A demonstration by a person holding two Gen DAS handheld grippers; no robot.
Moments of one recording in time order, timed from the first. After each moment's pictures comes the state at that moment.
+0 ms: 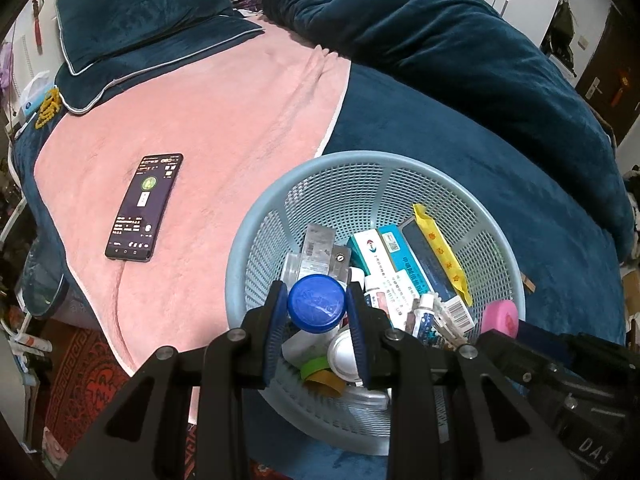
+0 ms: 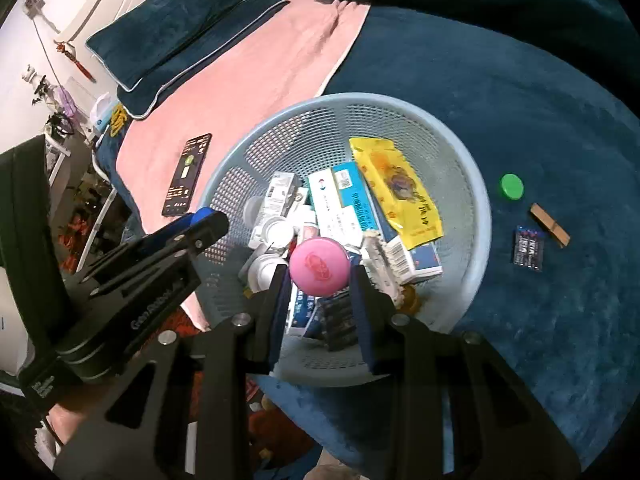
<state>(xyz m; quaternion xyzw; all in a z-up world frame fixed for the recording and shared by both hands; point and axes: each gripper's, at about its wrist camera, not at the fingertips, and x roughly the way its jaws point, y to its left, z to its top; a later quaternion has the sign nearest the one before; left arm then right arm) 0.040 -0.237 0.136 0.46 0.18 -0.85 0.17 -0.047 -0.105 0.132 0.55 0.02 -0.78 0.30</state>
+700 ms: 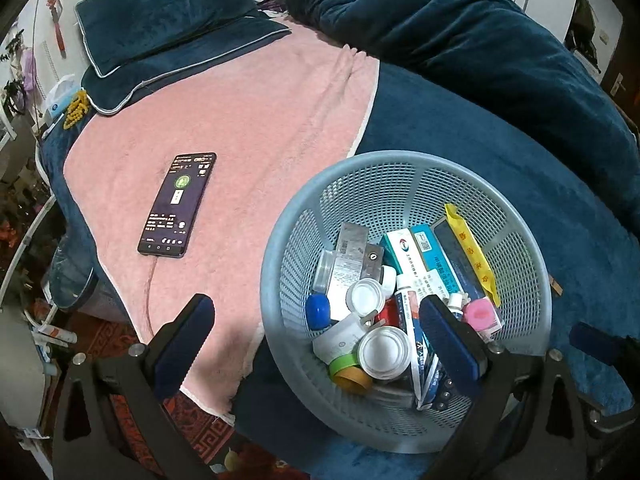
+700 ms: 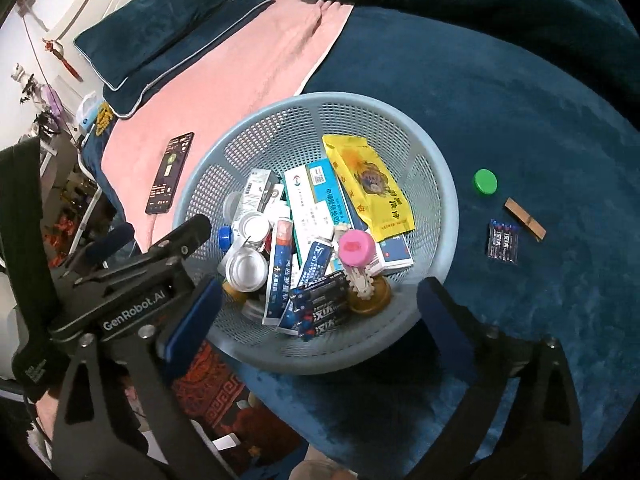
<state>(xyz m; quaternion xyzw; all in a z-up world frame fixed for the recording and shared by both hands) 0.043 -0.239 0.137 0.47 0.15 -0.84 0.23 -0.046 -0.094 0.135 0.56 0.03 -0.78 0.28</state>
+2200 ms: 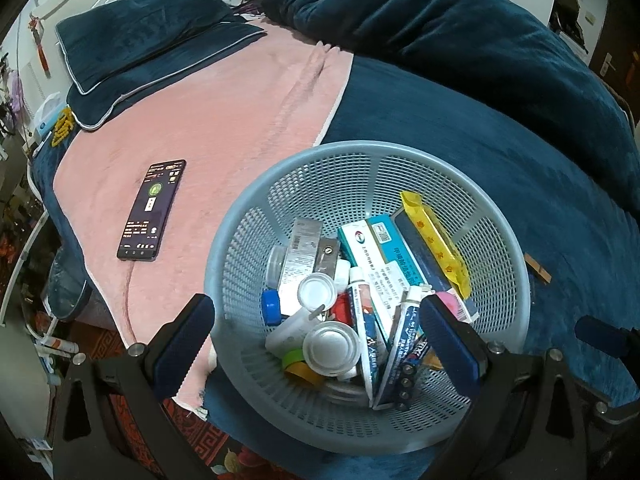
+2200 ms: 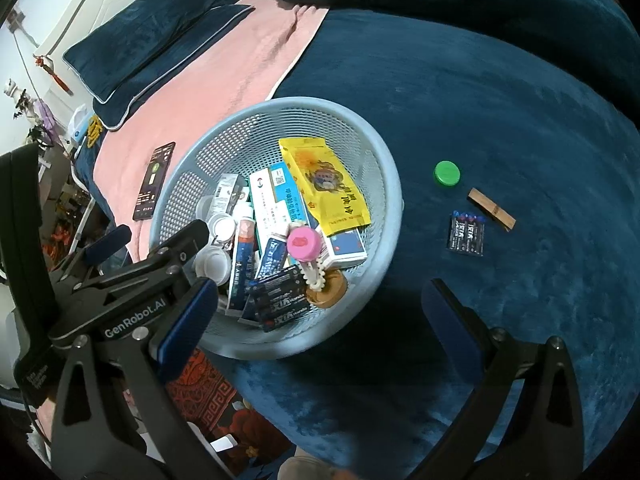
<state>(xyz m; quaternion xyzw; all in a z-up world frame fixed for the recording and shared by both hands) 0.022 -0.200 0.136 0.48 0.13 -0.84 0.21 -0.056 -0.057 0.135 0.56 0.02 -0.78 0.27</state>
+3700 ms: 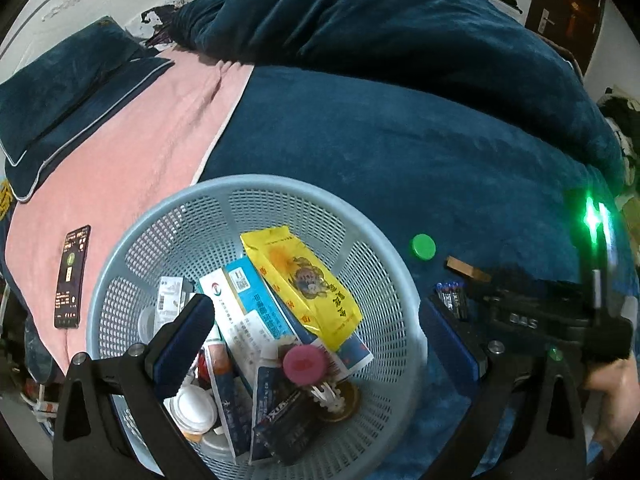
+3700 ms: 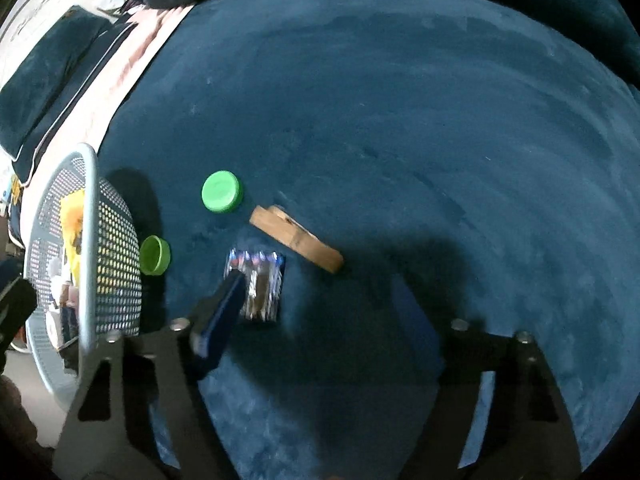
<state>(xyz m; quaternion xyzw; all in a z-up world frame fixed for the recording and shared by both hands) -0.055 -0.121 0.134 0.48 0.07 -0.87 0.11 -0.172 0.051 0.044 0.59 0.00 -0.79 0.16</state>
